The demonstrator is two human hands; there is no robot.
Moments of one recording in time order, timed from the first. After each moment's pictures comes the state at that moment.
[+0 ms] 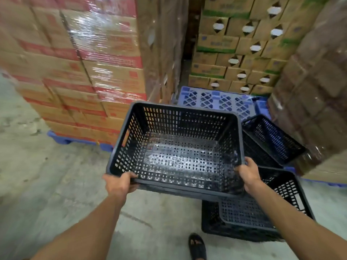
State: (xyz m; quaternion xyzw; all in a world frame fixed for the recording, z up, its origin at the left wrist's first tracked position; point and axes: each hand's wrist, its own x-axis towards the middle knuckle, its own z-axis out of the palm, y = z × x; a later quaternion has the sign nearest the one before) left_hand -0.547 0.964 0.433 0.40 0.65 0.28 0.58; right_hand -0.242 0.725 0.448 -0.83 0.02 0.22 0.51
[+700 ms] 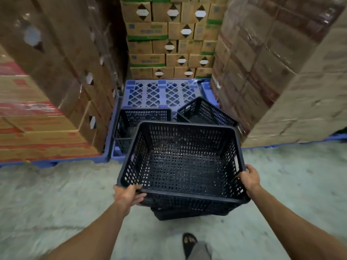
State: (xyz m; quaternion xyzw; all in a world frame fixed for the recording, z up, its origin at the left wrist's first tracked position) left_hand -0.309 0.723 0.400 0.45 0.60 0.04 0.66; right_hand -0.060 0.404 0.429 -0.87 0.14 0.16 0.45
